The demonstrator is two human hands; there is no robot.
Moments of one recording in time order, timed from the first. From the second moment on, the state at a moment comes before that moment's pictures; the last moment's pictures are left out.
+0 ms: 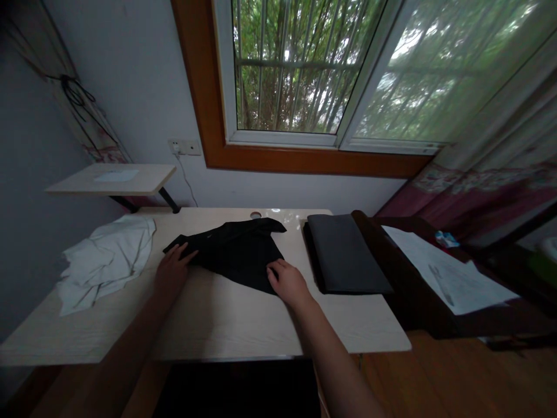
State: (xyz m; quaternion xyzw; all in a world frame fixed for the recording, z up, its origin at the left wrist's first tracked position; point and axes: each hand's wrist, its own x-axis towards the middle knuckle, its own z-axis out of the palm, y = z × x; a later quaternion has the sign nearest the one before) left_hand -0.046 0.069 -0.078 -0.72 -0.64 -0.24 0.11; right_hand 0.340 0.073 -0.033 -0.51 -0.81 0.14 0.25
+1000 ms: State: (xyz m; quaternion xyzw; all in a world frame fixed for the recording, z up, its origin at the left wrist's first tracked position) left_hand -0.039 0.064 -0.064 -0.80 -0.52 -0.28 0.00; right_hand 0.291 0.077 -0.035 -0.53 -0.81 0.19 0.16
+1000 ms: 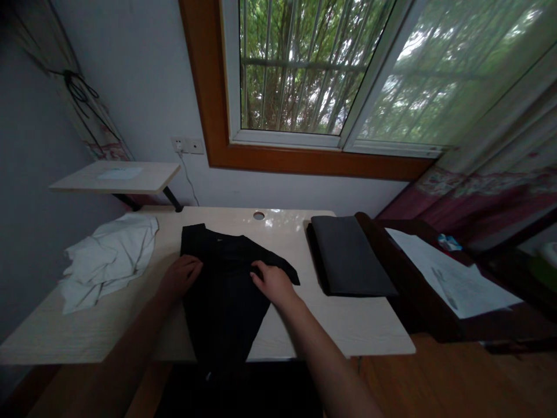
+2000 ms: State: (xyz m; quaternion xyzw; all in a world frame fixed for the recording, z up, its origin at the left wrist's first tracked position) left_hand -0.039 0.066 -0.070 -0.82 -0.52 -0.24 0.00; right_hand 0.361 0.146 -0.006 -0.65 -0.68 -0.03 0.34
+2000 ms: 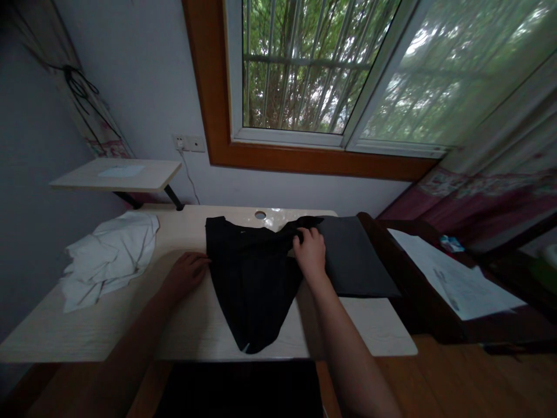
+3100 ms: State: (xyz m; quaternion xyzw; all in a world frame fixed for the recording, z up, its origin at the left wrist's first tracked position) left_hand -0.051 0.076 -0.079 -0.72 -0.64 -0.28 0.04; right_hand 0.339 0.123 -0.030 -0.57 -0.80 0.03 0.18
